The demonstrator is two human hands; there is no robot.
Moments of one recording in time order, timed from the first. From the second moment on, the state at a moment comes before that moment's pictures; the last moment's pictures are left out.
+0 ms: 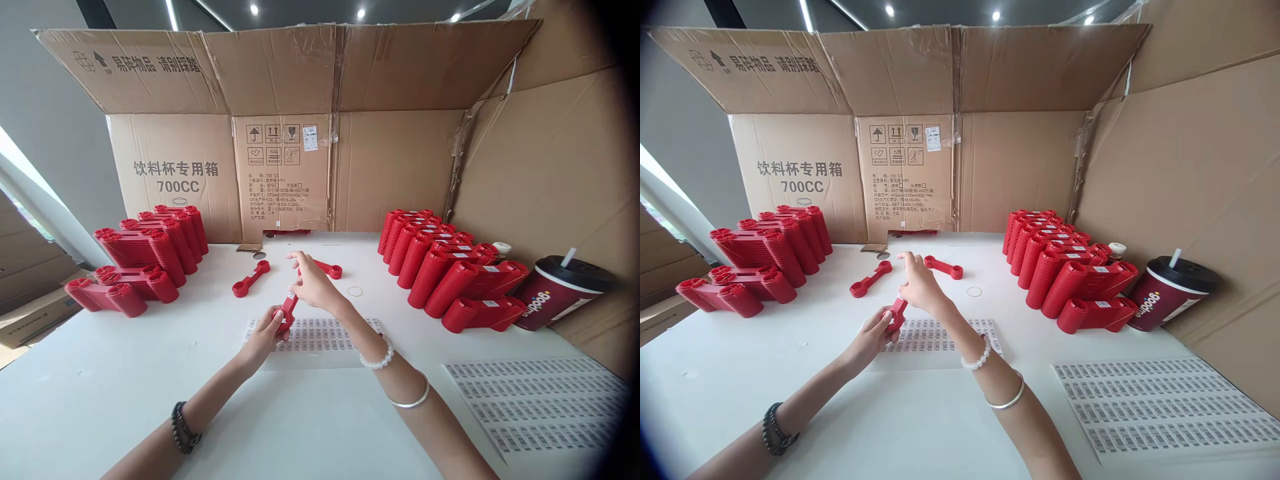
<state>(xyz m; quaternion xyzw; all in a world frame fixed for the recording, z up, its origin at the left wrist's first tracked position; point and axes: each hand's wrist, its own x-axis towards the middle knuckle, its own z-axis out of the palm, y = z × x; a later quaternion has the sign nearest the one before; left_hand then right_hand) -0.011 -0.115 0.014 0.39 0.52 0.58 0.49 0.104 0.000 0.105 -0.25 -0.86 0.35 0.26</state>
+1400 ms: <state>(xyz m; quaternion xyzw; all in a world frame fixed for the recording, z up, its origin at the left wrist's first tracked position) 0.019 -0.032 0.008 0.47 0.45 0.45 0.62 0.297 -0.011 0.032 -0.34 -0.92 0.09 0.19</state>
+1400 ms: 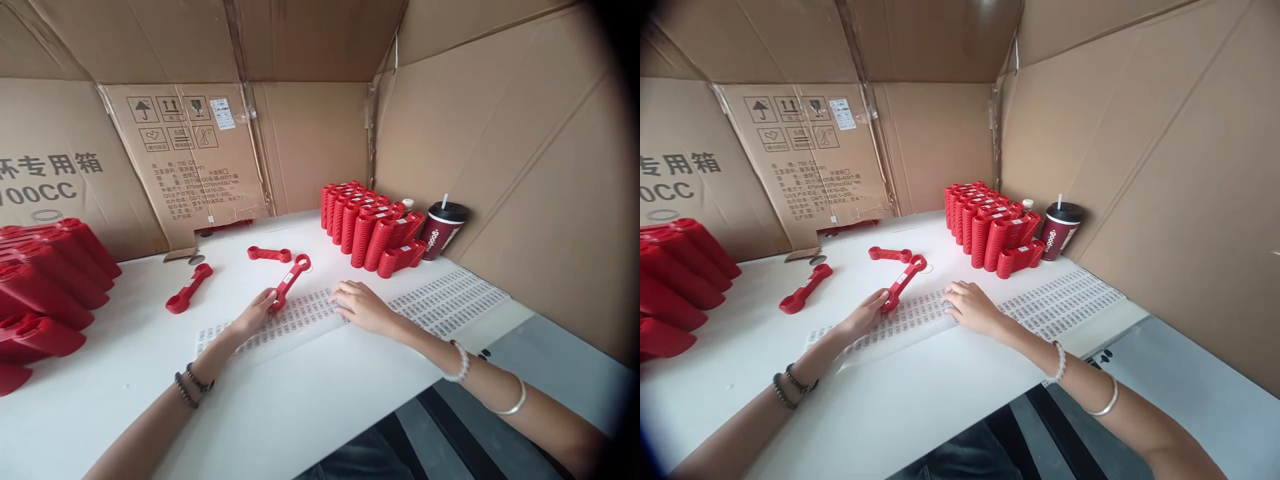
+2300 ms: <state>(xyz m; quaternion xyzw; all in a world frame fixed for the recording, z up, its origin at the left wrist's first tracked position) 0.021 -0.037 0.003 0.45 0.46 0.47 0.60 0.219 0.052 0.115 -0.34 -0.81 0.40 0.27</state>
